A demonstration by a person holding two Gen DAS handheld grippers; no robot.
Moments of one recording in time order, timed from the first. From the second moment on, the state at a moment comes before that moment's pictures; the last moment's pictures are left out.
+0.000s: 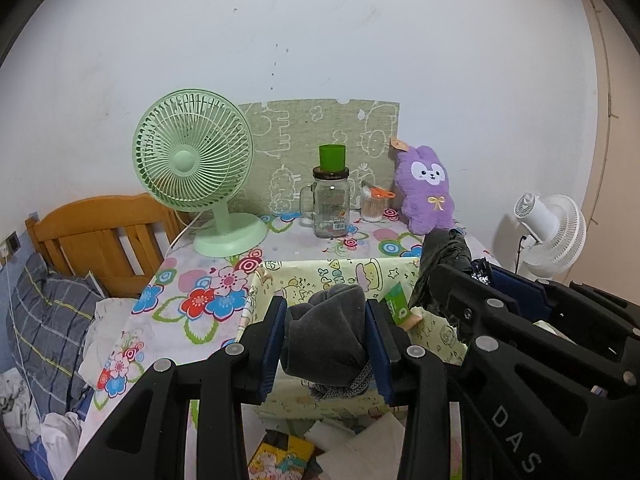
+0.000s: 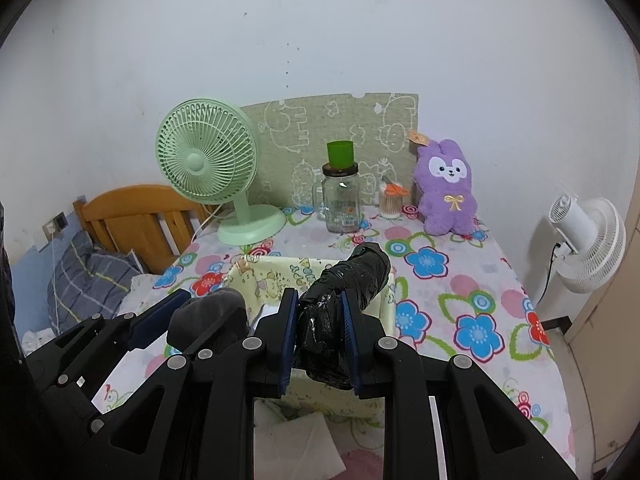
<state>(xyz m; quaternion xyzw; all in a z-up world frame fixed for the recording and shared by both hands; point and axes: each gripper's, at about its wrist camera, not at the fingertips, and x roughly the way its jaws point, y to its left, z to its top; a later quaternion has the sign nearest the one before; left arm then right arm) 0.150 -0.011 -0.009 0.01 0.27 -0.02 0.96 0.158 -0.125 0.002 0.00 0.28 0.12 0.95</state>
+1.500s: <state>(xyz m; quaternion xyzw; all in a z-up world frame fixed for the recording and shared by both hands) 0.228 0.010 -0.067 0.00 0.36 -0.01 0.93 0.250 -0.097 -0.061 0.00 0.35 0.21 0.91</state>
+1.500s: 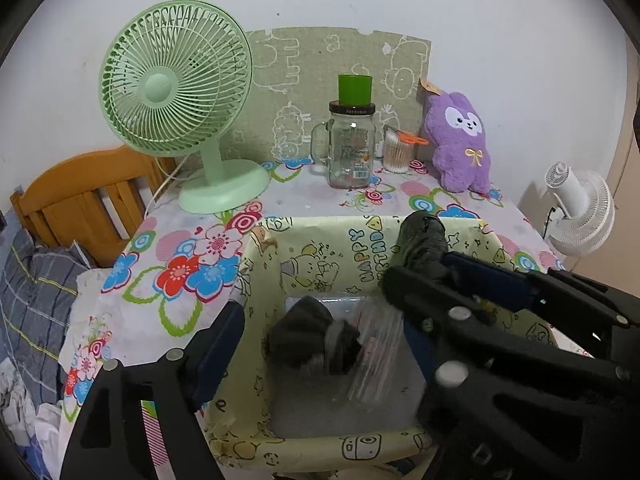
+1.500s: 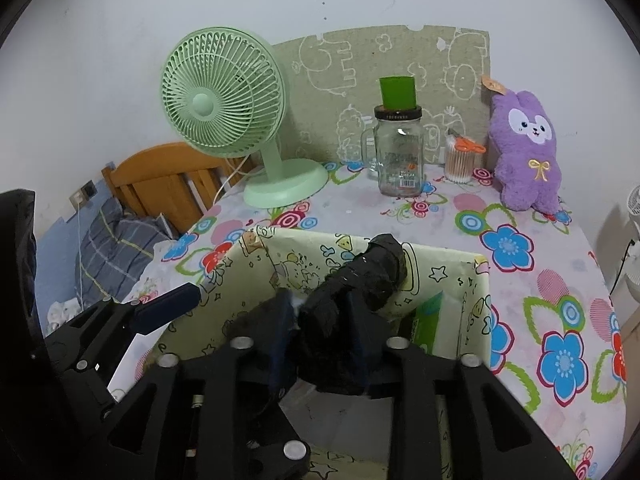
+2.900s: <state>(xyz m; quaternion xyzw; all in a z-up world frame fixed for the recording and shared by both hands) 0.161 -0.006 -0.028 0.00 0.31 -0.04 0.95 0.175 -0.121 -0.013 -0.02 0.30 0.13 0.95</state>
